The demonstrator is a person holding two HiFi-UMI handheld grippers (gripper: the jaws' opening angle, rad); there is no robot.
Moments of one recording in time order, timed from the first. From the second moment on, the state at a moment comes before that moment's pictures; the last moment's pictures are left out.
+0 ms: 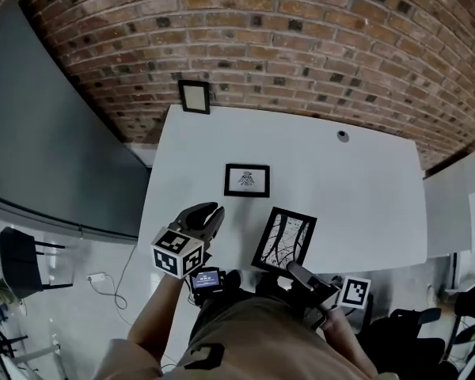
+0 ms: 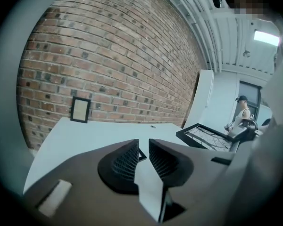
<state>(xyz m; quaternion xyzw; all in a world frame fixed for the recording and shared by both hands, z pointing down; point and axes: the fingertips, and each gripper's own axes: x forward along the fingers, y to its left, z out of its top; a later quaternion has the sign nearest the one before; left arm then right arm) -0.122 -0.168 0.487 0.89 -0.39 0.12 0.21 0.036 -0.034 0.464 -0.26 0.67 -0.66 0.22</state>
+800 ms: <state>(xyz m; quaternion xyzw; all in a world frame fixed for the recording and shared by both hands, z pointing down) -0.149 -0.093 0.486 0.91 -0.32 0.08 0.25 -0.002 0.005 0.458 -0.28 0.67 -0.65 0.22</state>
